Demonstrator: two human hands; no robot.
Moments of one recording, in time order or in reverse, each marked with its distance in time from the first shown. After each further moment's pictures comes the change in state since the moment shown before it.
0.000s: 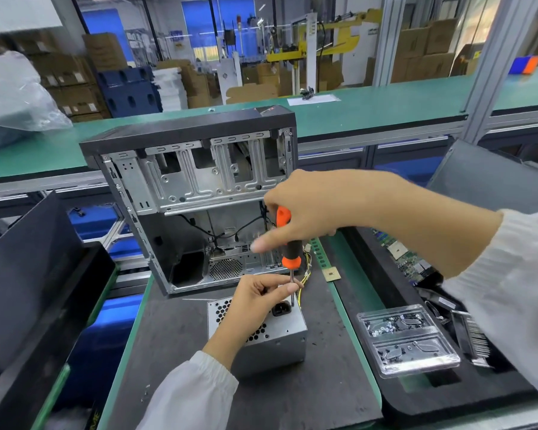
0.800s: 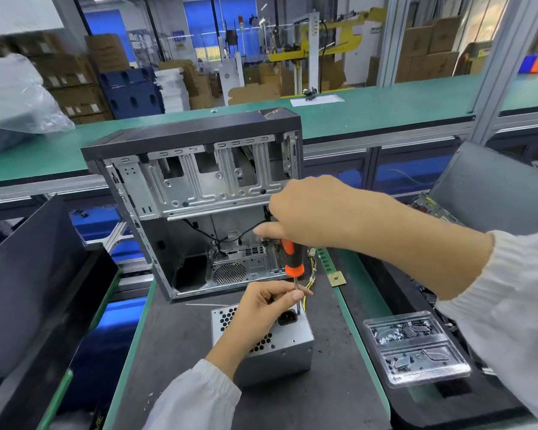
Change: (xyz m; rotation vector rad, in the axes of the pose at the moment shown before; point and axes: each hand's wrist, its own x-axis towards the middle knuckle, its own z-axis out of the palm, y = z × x) left_hand 0.001 0.001 -0.004 0.008 -0.086 0.006; right_hand 0.019 -0.010 0.012 -0.243 0.183 0.031
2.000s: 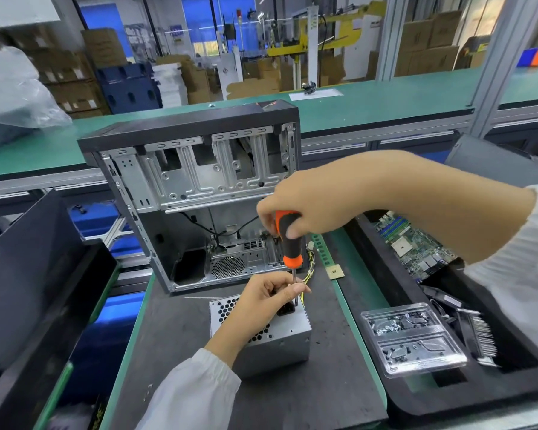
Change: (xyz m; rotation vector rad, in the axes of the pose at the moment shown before) left_hand 0.001 -0.001 0.001 0.045 -0.105 0.005; right_hand -0.002 0.021 -0.018 0.210 -0.345 -0.232
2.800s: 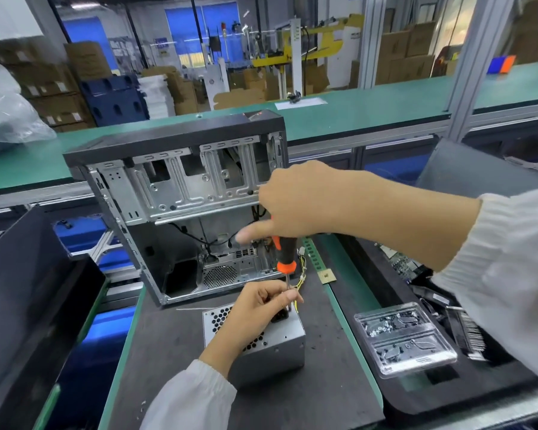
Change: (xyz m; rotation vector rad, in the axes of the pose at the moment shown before) left_hand 0.001 -0.006 -0.001 0.036 -0.043 0.003; right_hand 0.000 -0.017 0.008 -0.301 0.282 0.274
